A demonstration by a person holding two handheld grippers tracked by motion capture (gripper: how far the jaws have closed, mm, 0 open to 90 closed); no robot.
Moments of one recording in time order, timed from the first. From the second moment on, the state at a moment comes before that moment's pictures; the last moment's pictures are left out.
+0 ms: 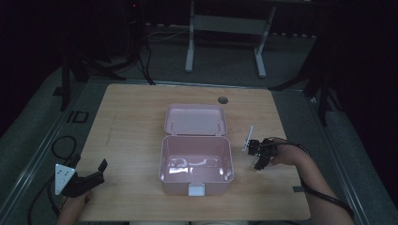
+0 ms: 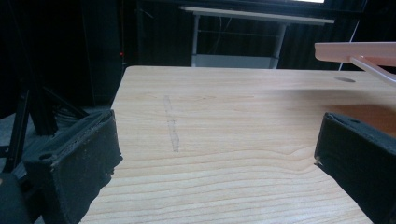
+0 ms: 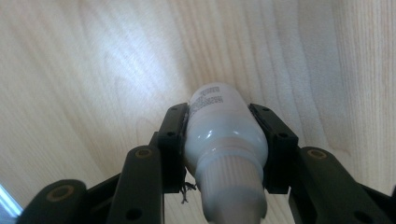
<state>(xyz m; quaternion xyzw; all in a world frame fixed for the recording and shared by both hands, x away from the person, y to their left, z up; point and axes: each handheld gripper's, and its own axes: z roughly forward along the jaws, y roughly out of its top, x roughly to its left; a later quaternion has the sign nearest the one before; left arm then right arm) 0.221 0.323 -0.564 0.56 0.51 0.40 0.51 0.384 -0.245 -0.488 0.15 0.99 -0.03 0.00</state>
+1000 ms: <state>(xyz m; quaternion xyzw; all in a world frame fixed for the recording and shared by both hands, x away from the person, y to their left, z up) 0.221 0.323 -0.564 0.56 0.51 0.40 0.51 0.326 -0.235 -0.490 -0.04 1.00 -0.06 0.04</state>
